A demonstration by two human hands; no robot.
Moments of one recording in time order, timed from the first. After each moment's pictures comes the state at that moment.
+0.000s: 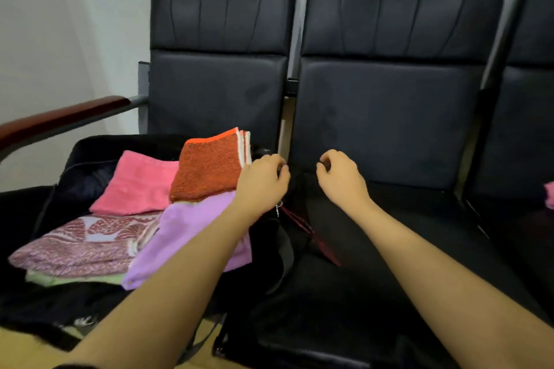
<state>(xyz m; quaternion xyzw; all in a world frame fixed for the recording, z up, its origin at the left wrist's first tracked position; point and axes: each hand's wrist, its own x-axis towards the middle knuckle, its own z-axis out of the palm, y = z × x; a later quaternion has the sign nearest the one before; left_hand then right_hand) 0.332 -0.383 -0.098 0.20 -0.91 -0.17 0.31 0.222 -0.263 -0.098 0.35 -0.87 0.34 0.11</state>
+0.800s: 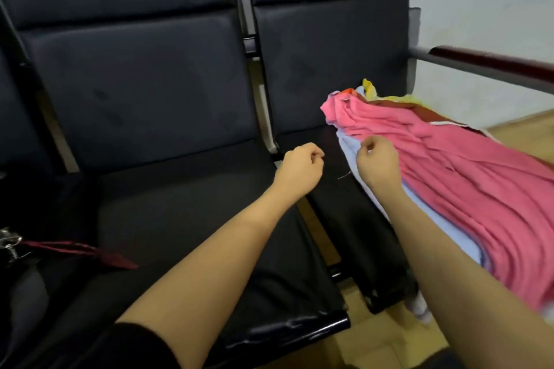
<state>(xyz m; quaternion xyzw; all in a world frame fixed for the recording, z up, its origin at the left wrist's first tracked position) 0.132 0.003 -0.140 -0.06 -0.91 -0.41 0.09 0.093 0.156 -0.163 -0.06 -0.87 0.43 0.22</state>
